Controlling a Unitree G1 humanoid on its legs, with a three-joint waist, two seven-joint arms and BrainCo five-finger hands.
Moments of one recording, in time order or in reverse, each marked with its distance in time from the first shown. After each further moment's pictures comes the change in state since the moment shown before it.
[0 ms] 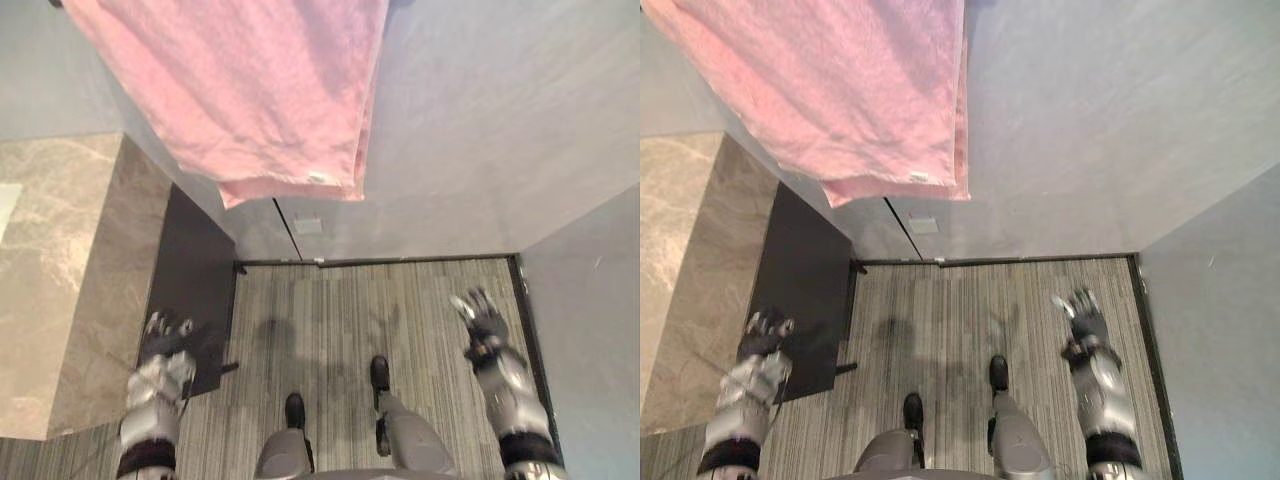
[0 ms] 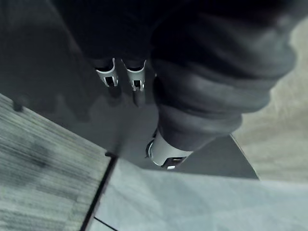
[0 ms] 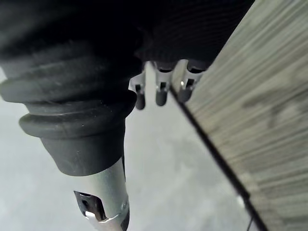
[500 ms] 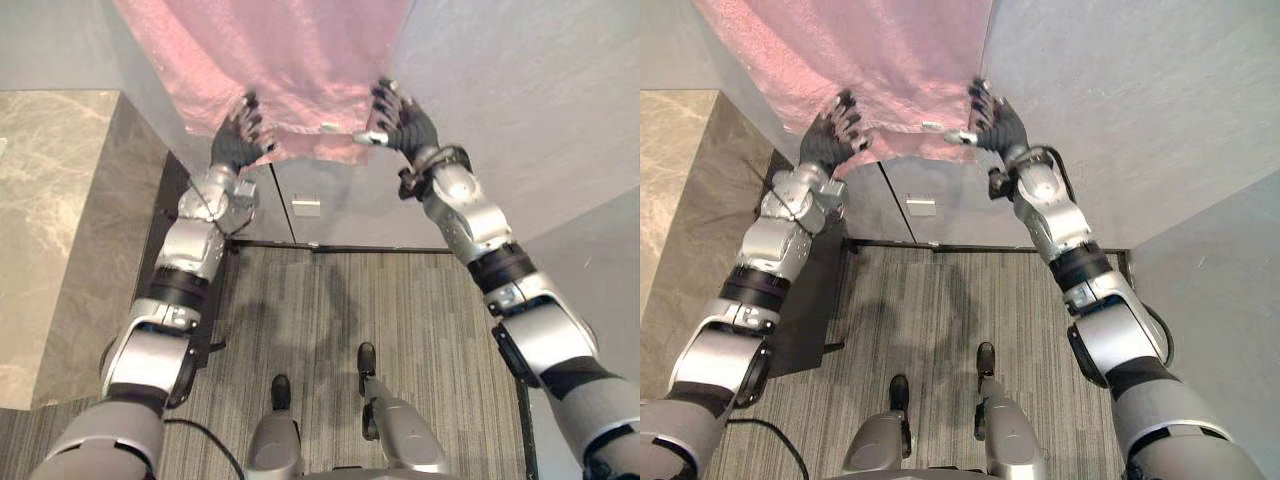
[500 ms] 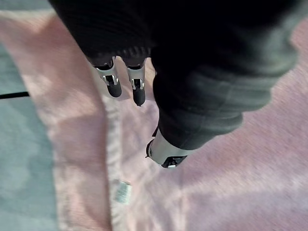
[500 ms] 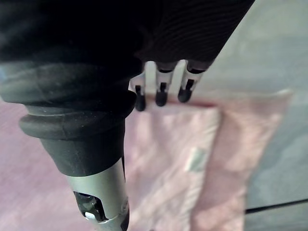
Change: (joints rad) left arm -0.821 0.238 -0.566 -0.018 -0.084 0.000 0.001; right arm -1.005 -0.244 0.611 0.200 0.032 -0.020 -0.043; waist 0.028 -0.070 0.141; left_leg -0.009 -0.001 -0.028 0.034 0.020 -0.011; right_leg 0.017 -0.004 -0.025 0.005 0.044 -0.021
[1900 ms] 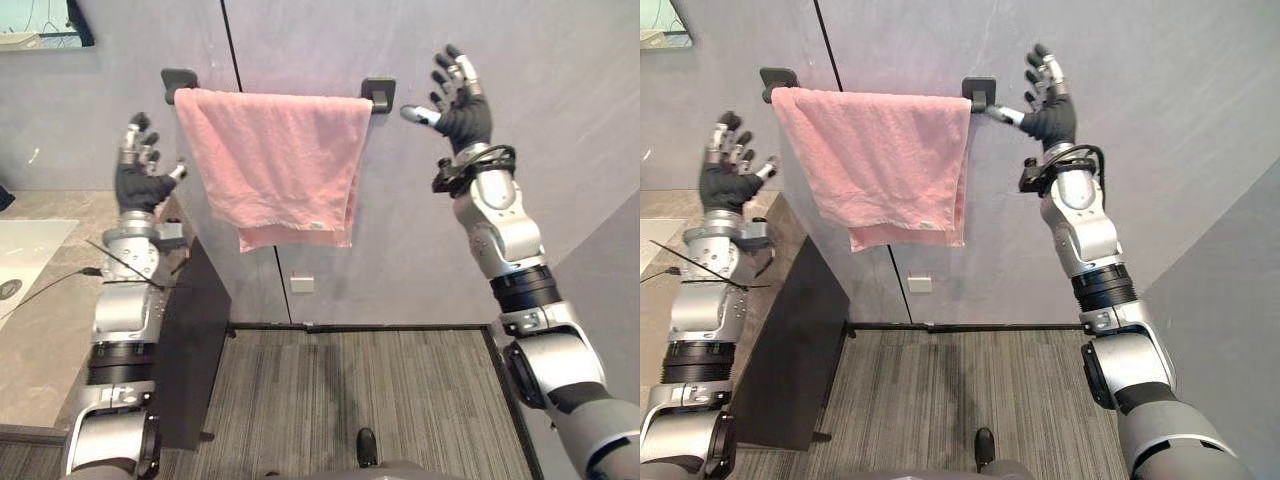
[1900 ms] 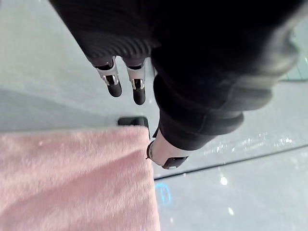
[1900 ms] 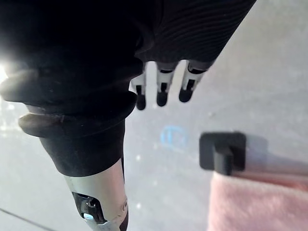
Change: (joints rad) left arm 0.351 0.071 0.228 -0.420 0.125 -0.018 0.106; right arm 0.071 -0.020 -0.095 -0.280 -0.091 -0.004 -0.101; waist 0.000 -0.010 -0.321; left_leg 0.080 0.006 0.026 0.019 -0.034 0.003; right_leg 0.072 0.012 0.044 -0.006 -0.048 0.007
